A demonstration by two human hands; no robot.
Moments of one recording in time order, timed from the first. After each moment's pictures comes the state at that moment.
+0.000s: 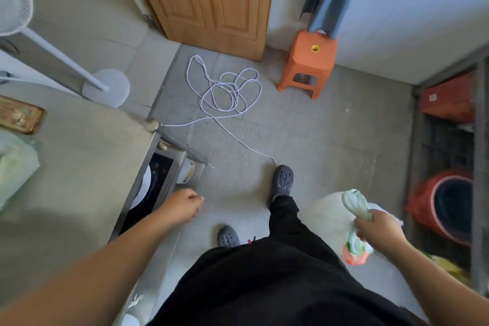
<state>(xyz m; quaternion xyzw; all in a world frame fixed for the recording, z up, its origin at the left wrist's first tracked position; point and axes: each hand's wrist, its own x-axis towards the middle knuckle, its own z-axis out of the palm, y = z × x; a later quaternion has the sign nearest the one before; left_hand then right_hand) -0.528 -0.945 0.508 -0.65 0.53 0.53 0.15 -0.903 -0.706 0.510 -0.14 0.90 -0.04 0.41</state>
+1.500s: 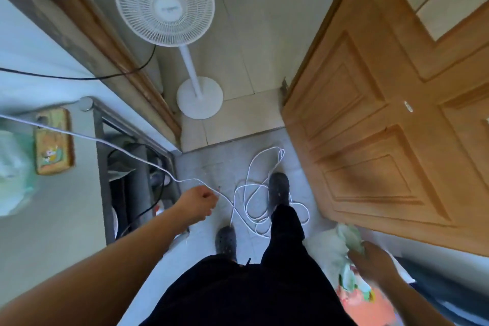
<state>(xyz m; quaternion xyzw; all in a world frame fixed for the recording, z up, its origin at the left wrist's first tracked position) -0.602 -1.416 0.510 -0.78 0.18 0.57 -0.16 -0.990 -1.515 0.536 -0.63 0.65 0.29 0.31</state>
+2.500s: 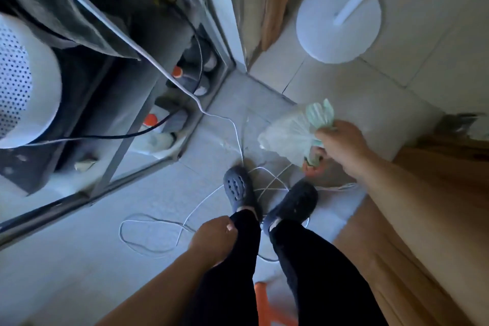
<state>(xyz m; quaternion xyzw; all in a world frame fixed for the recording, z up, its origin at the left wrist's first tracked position) -0.659 -1.444 0.194 -0.79 -0.10 0.58 -0.15 -0.546 -1.736 0.154 -0.76 0.40 0.31 0.41</state>
